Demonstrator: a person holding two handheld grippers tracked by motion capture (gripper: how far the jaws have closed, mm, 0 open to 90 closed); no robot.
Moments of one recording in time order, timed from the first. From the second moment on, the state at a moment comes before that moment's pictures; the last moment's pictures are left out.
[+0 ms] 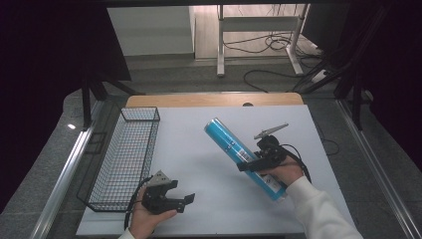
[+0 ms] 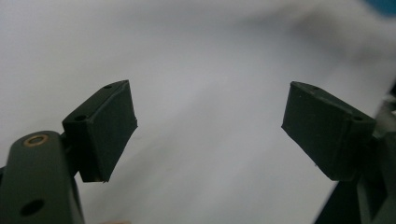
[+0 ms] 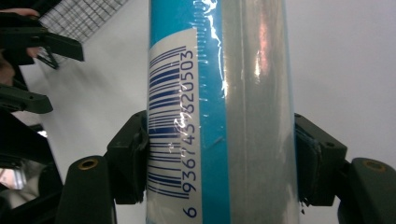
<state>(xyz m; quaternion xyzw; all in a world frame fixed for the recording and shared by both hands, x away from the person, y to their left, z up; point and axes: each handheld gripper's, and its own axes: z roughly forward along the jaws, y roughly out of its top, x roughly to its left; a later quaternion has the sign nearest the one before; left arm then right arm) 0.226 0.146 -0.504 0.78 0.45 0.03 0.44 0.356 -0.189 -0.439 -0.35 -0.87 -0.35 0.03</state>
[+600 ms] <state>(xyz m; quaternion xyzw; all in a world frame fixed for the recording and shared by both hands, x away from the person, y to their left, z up) 0.272 0.122 -0.493 0.68 0.46 -0.11 0.56 0.309 -0.172 -0.457 -0.36 -0.83 -0.42 0.06</state>
